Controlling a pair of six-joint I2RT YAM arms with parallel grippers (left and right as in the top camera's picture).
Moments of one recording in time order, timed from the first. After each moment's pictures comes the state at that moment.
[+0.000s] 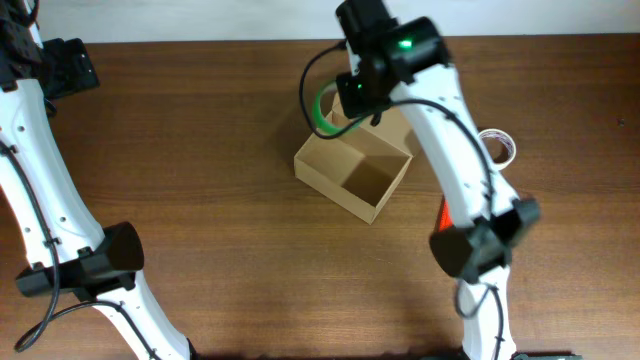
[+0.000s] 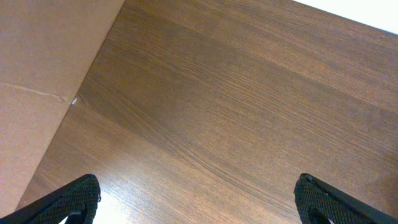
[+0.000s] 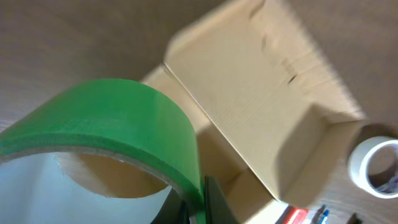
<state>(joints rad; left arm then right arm) 0.28 2.13 2.80 -1.69 -0.24 -0.09 0.44 2.28 2.52 -1.51 0.09 0.18</state>
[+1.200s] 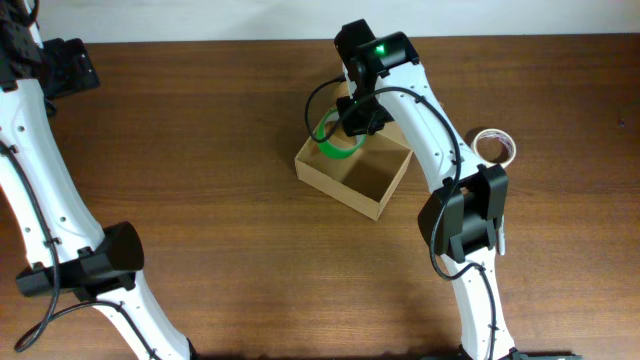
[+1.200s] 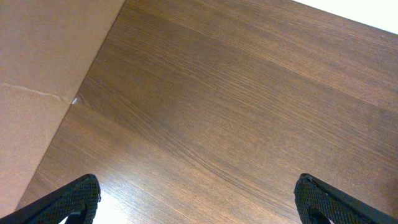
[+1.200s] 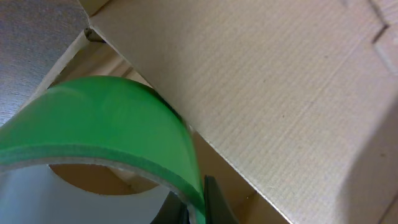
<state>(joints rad) 0.28 2.13 2.80 -1.69 -0.23 -0.09 0.40 2.42 2.43 -1.46 0.01 0.16</state>
